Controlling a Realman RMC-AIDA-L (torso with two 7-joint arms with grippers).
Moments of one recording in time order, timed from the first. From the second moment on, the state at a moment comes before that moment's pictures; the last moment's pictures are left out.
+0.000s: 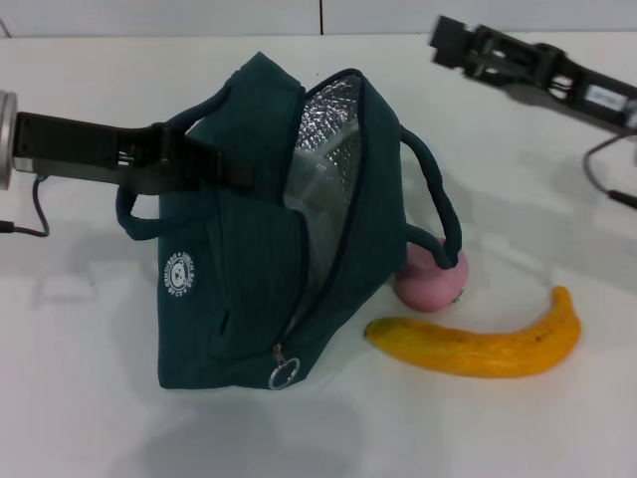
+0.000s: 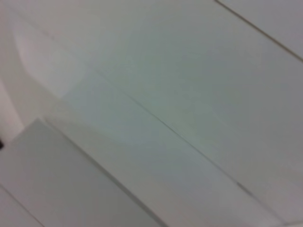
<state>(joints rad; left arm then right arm) -0.61 -2.01 0.71 0.97 2.05 1.88 -2.54 0.63 2.00 -1.11 -0.42 -1.17 -1.52 1.83</state>
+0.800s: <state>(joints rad) -0.58 -2.01 0.71 0.96 2.04 1.85 -2.53 0.66 1.87 -1.11 -1.09 -1.95 -1.80 1.96</state>
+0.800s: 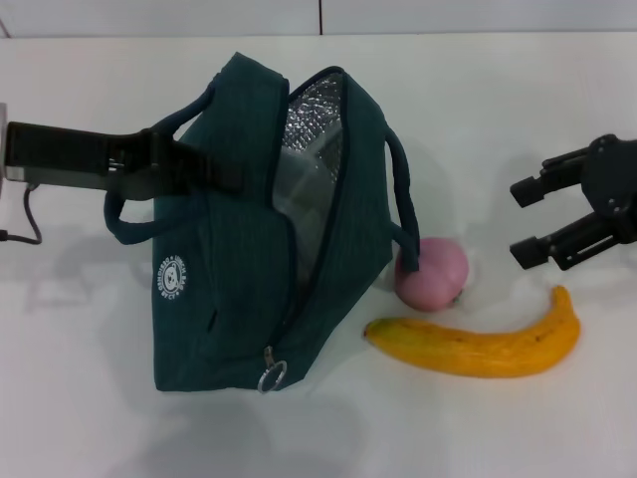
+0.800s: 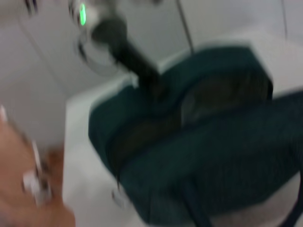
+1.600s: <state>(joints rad) -0.60 -2.01 0.71 0.94 2.04 1.85 -2.54 0.84 2.02 -1.56 -1.40 -2.45 -1.84 2.30</state>
